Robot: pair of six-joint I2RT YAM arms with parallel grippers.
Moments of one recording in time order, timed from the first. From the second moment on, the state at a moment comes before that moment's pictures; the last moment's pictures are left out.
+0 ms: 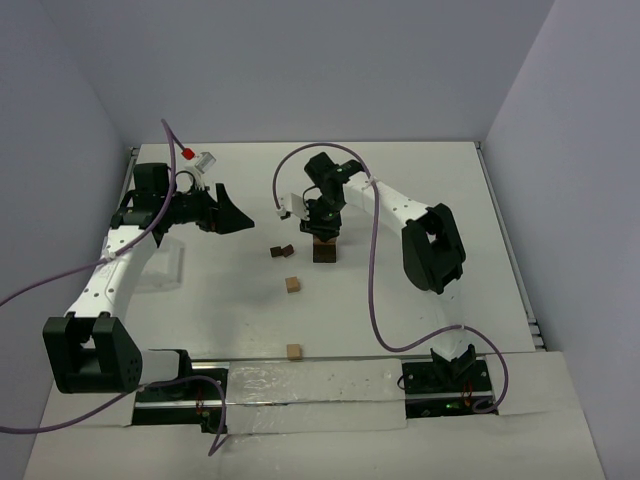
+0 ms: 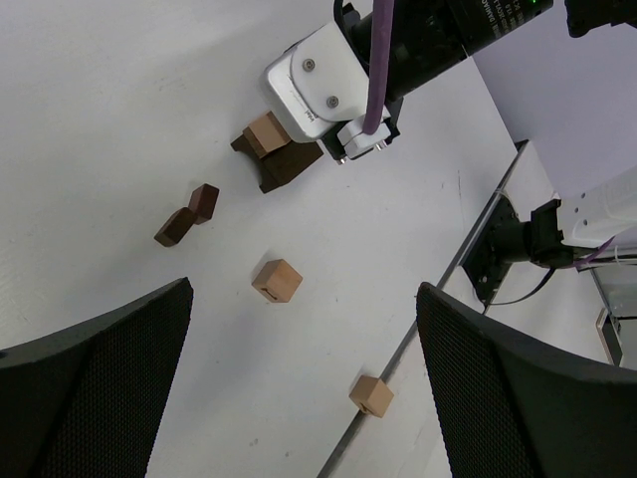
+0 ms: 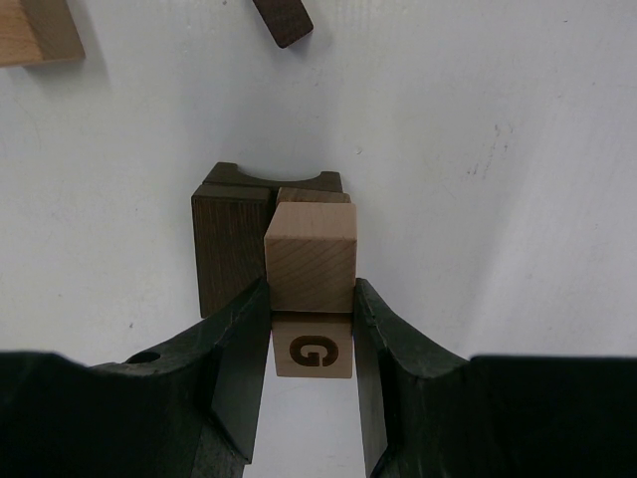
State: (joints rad) left arm -0.05 1.31 1.08 -0.48 0.93 -0.10; right arm 0.60 2.11 1.82 -1.00 -0.31 -0.99
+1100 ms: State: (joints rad) left arm -0.04 1.23 1.04 -0.50 0.91 0.02; right arm 0.61 1.84 1.86 -1.00 -0.39 -0.85
